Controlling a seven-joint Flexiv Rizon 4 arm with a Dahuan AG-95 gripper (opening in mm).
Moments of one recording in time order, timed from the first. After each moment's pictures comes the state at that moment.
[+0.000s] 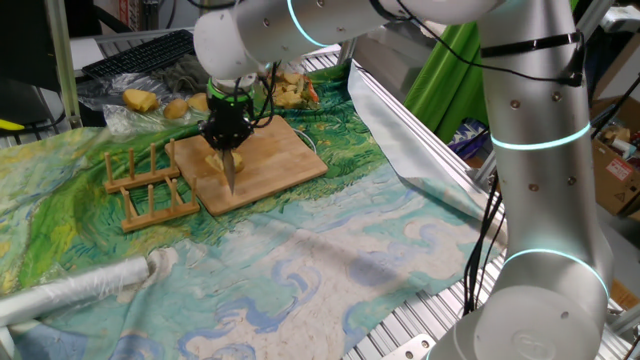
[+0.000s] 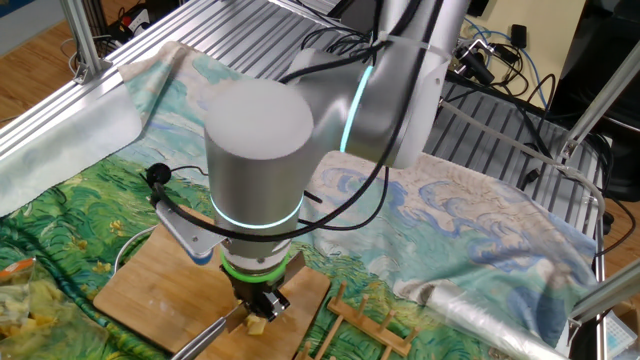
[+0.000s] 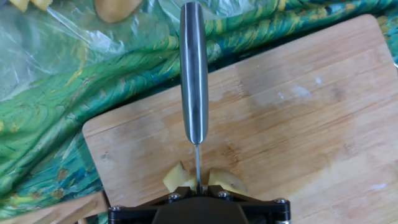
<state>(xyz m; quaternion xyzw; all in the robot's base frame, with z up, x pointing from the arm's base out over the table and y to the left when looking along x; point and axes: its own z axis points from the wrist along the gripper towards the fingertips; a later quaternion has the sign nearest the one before) 0.680 0.064 0.036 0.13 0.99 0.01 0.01</state>
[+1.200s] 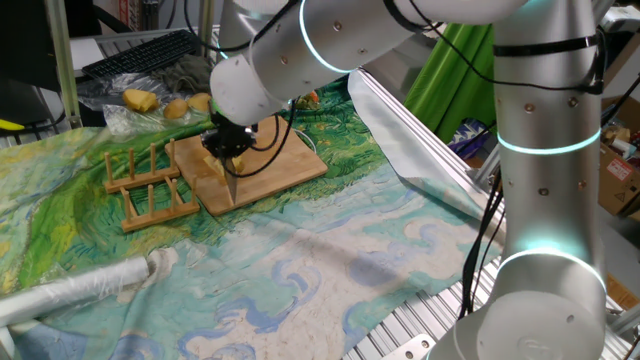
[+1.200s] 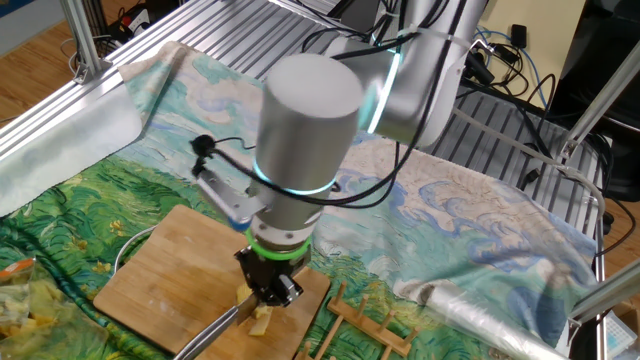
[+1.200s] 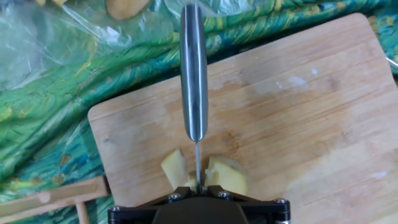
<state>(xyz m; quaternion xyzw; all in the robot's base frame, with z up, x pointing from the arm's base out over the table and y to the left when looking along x) 0.668 0.067 0.033 0.12 0.99 0.00 0.08</state>
